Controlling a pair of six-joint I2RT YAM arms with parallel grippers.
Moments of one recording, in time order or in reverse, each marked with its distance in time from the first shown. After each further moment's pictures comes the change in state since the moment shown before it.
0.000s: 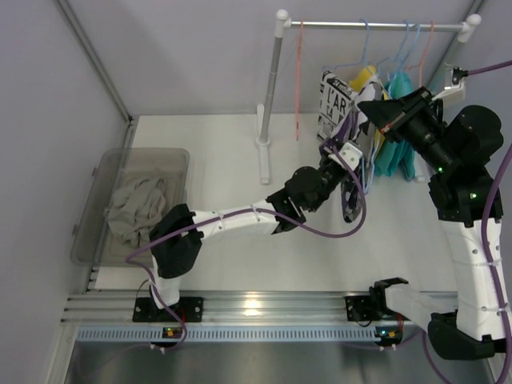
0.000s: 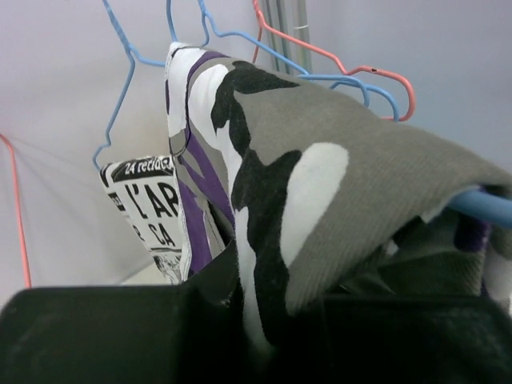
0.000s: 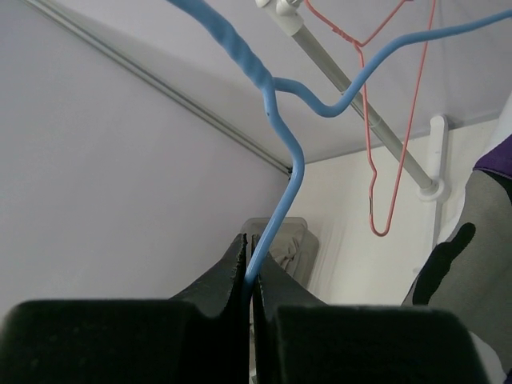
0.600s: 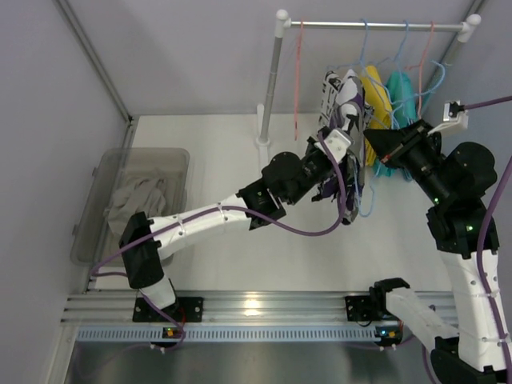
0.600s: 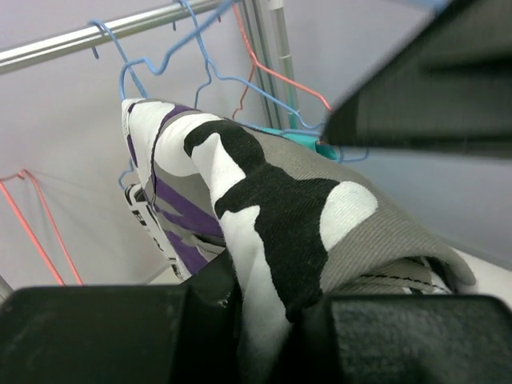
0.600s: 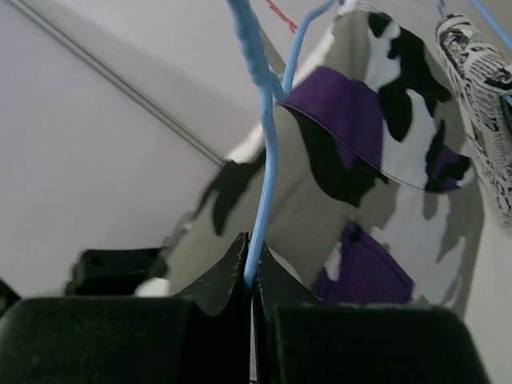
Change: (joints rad) left arm 0.007 -0.218 -0.006 -0.251 0.108 0.011; right arm 0.004 -0.183 -0.231 0.015 0.078 -0.163
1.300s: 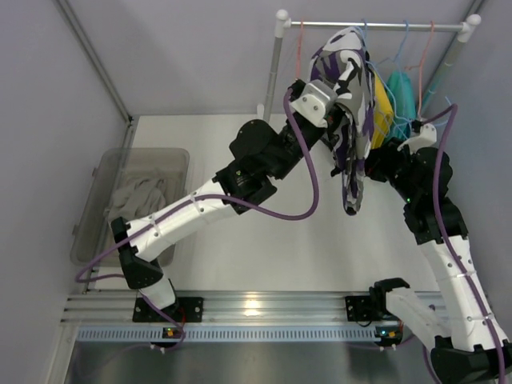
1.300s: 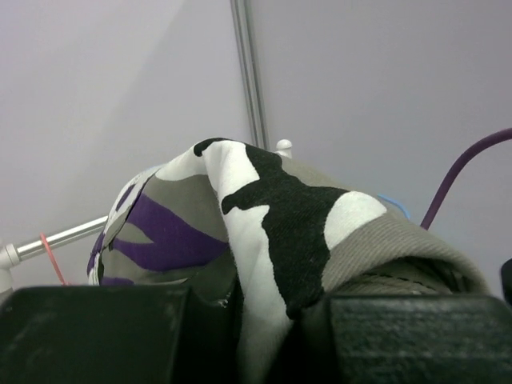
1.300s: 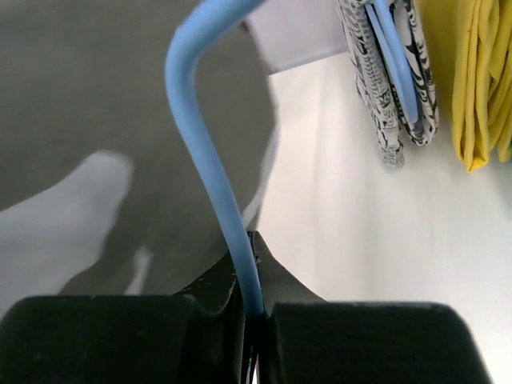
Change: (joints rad) left arm 0.005 -0.002 0.394 -0.129 0.056 -0.011; right arm 0.000 -0.012 -0.287 0.045 0.131 -0.188
